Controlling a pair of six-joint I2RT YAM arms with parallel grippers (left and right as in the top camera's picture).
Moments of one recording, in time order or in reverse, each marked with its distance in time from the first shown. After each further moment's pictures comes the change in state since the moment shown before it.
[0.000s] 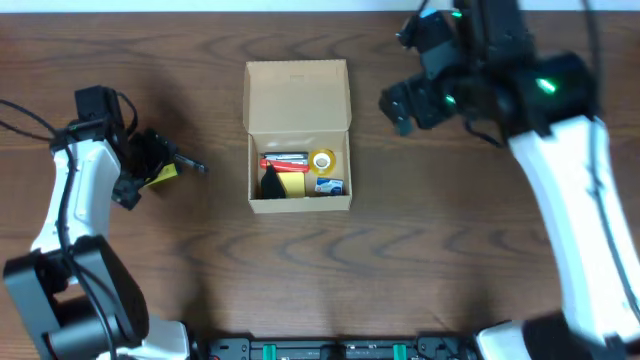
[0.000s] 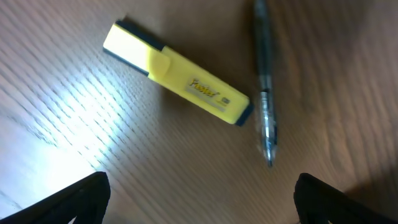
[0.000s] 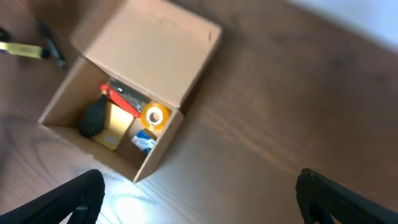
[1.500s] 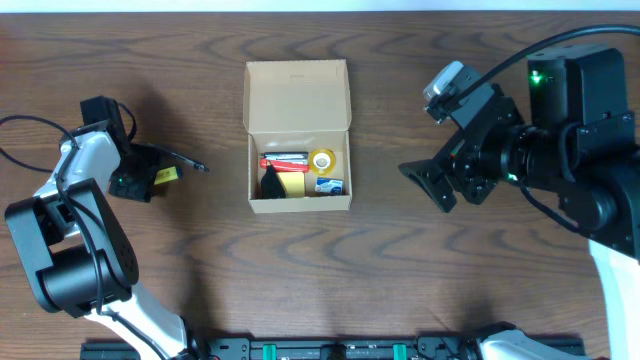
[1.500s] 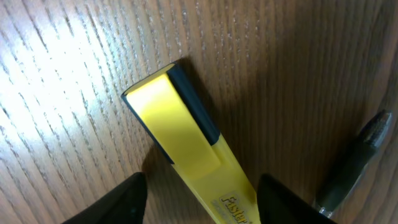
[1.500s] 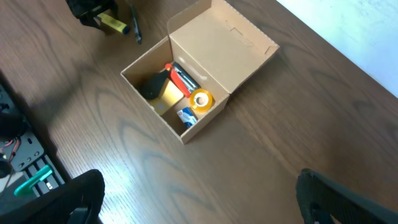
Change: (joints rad) left arm 0.059 0.216 0.000 0.149 -0.030 -0.348; right arm 0.000 -0.217 0.002 -0.202 -0.184 -0.225
